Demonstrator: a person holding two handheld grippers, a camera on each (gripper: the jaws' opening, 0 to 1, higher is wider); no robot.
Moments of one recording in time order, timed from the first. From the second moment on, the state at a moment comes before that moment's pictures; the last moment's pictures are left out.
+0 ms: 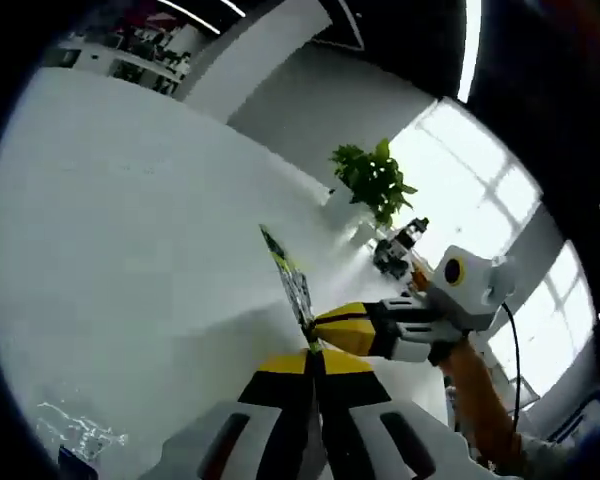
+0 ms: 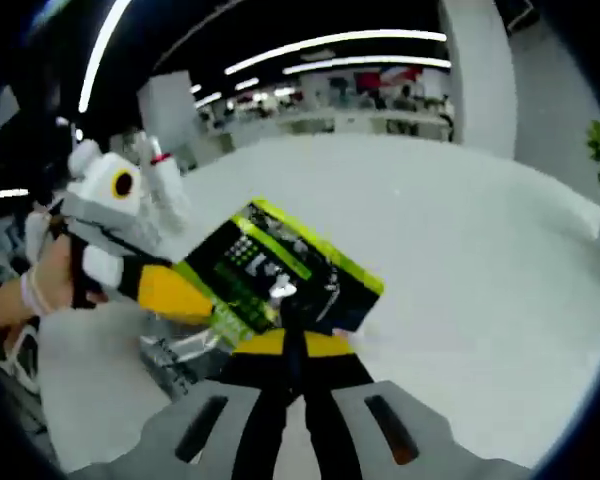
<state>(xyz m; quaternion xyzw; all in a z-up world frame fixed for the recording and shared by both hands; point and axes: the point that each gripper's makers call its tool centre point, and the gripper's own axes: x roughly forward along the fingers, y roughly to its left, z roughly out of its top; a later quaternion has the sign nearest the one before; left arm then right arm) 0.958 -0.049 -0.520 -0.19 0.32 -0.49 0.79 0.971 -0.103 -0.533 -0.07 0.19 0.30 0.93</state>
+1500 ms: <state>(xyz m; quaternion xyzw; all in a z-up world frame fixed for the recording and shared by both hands) 0.878 0.066 -0.448 0.02 0.02 -0.57 0.82 0.863 0.012 -0.469 0.06 0.10 0.61 0.79</state>
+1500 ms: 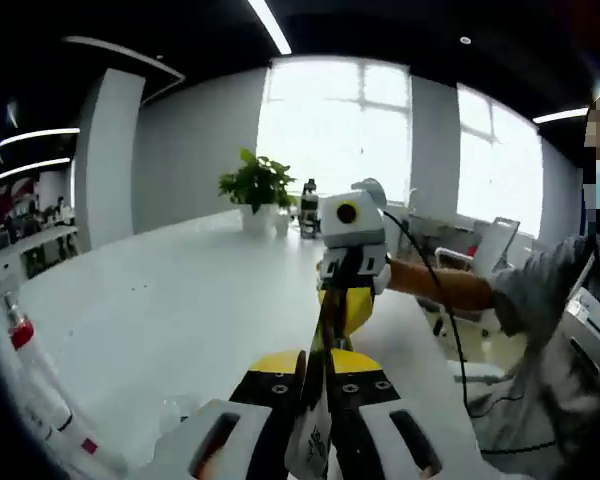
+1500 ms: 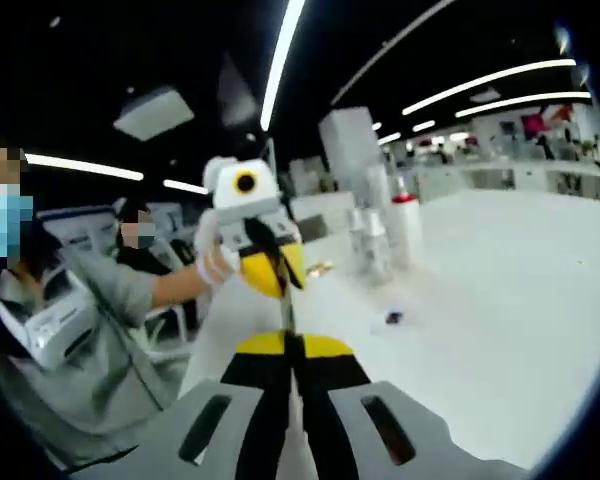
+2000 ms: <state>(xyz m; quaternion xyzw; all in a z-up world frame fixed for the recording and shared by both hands) 0.942 0.105 -0.420 -0.37 -0.02 -0.47 0.80 0.920 0.001 -0.399 0.37 -0.05 0.52 0.77</state>
